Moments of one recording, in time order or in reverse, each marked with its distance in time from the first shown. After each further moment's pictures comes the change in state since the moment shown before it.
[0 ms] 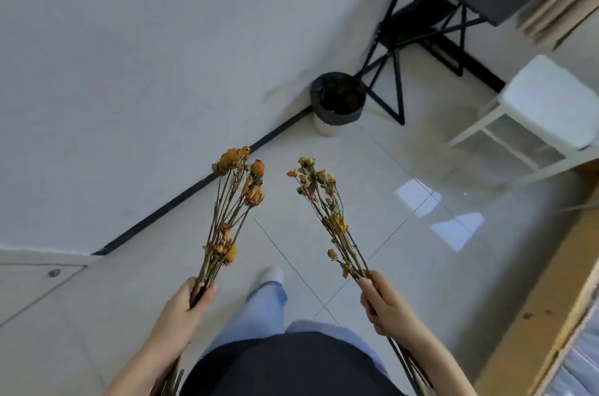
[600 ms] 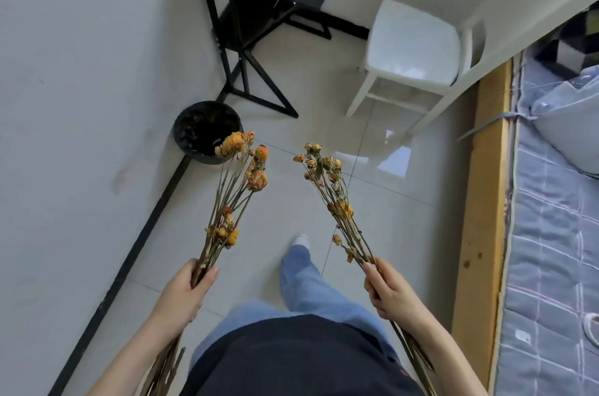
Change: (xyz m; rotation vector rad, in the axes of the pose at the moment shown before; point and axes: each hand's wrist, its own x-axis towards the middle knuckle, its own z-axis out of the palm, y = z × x) left_hand 0.193 0.299 0.193 0.311 -0.432 0.181; right_hand 0.074 -0.009 -0.248 0.337 0.384 0.121
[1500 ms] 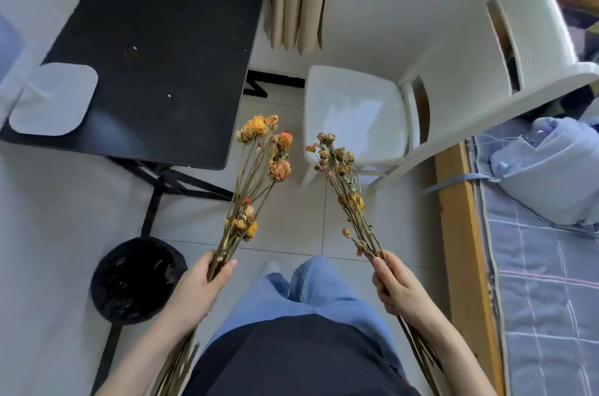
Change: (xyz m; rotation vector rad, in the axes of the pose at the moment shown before) left_hand 0.328 0.396 0.065 0.225 -0.194 0.205; right_hand 0.265 -0.202 -0.267 0.242 0.231 -0.002
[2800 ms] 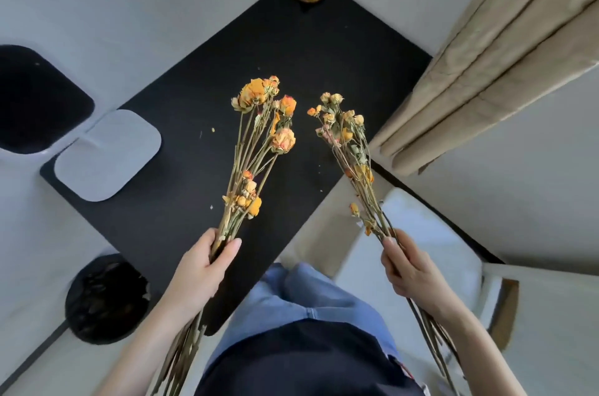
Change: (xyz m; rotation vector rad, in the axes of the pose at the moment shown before) left_hand 0.242 0.179 -0.115 -0.365 0.480 -0.124; right_hand 0.361 -0.355 -0.021 -0.338 -0.446 -0.224
